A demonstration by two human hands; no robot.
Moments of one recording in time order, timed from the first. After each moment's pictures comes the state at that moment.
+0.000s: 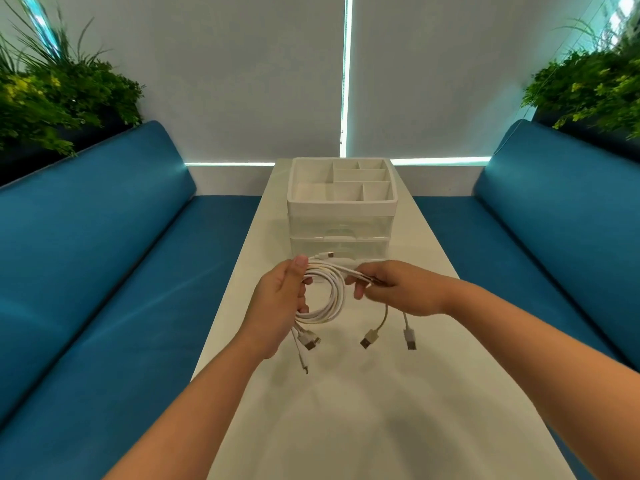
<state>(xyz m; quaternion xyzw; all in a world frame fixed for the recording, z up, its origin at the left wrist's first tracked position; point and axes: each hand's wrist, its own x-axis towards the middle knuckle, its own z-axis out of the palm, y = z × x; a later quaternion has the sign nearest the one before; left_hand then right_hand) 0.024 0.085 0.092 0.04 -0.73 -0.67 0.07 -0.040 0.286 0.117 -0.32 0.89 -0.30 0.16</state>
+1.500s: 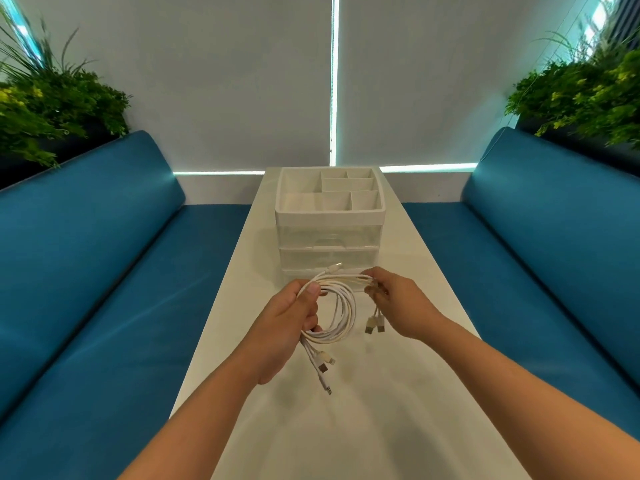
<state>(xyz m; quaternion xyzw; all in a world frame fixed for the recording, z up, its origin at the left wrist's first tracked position) 0.026 0.096 0.087 -0.03 -0.71 -0.71 -0.03 -0.047 0.296 0.072 -0.13 0.93 -0.35 0.01</state>
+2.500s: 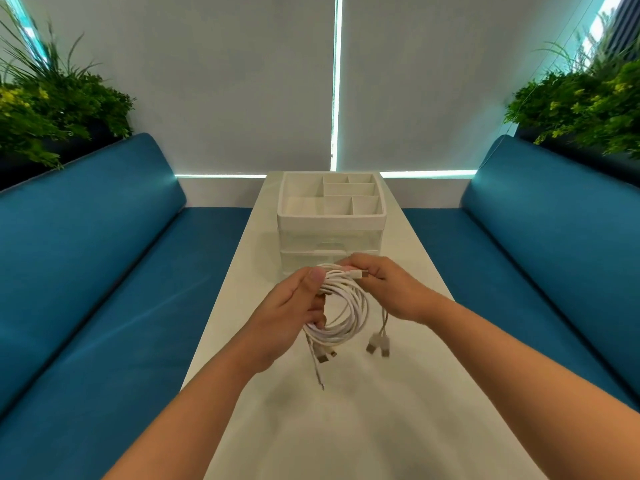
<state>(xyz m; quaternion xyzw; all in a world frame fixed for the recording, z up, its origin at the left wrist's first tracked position) 0.030 0.098 0.114 -0.10 -0.69 -0.72 -0.03 -0.047 0.278 0.117 -0.30 0.82 -0.48 0.07</state>
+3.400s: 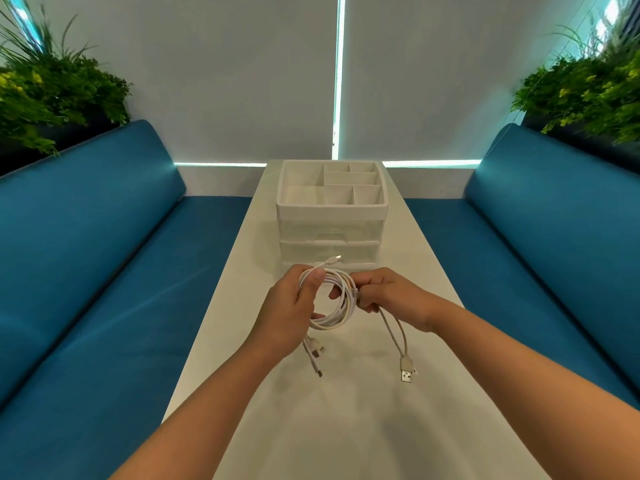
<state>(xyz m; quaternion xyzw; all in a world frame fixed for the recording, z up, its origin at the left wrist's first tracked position) 0.012 0.104 0.084 -0.02 -0.80 -0.59 0.09 -0.048 0.288 0.092 -0.27 0.78 -0.52 0.21</state>
